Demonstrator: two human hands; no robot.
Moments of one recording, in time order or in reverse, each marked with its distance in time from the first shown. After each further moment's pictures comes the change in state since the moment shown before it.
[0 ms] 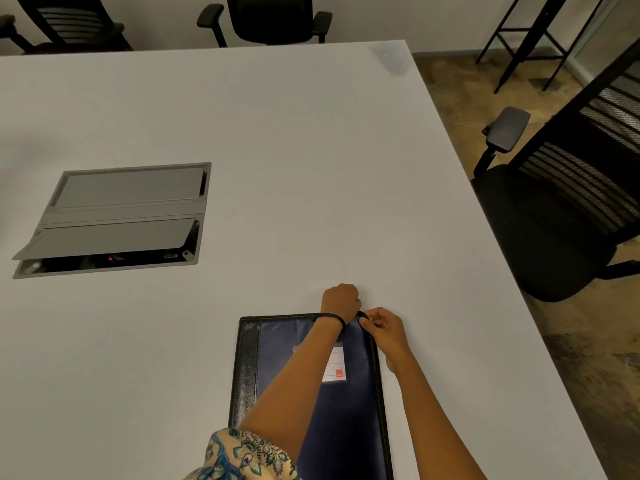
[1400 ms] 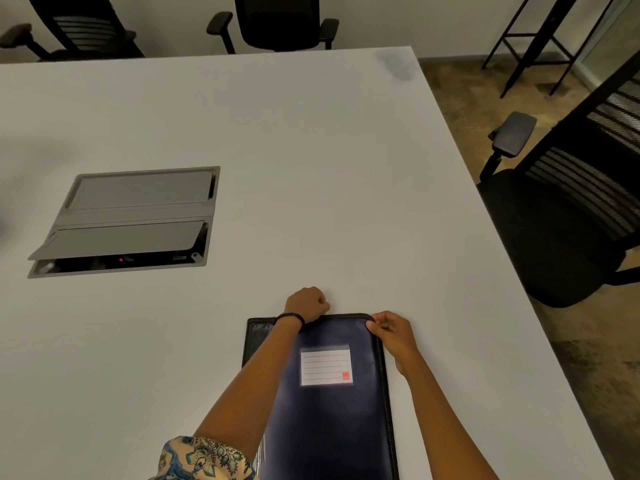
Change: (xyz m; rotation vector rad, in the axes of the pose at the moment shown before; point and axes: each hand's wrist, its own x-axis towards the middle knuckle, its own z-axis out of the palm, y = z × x) left_hand -0.010 -0.074 -0.016 -0.156 -0.086 -0.162; right_hand 0.003 0.005 -0.007 0.066 -0.063 -0.021
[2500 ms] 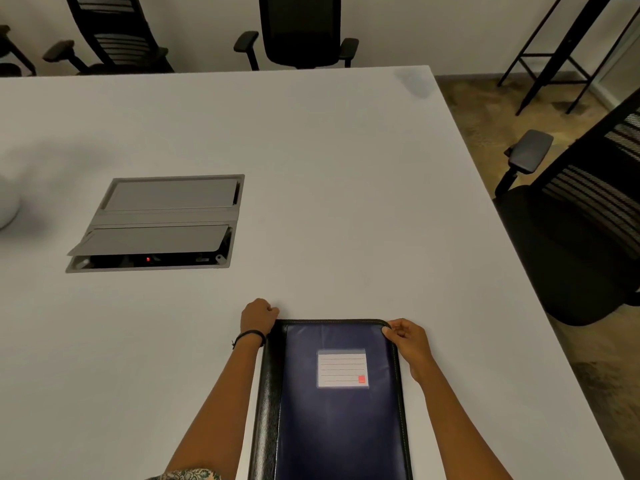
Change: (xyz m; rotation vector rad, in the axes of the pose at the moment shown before) left_hand -0.039 -0.111 -0.020 -0.281 0.295 -0.299; right_hand -0.003 -0.002 0.004 -0.052 0.037 0.008
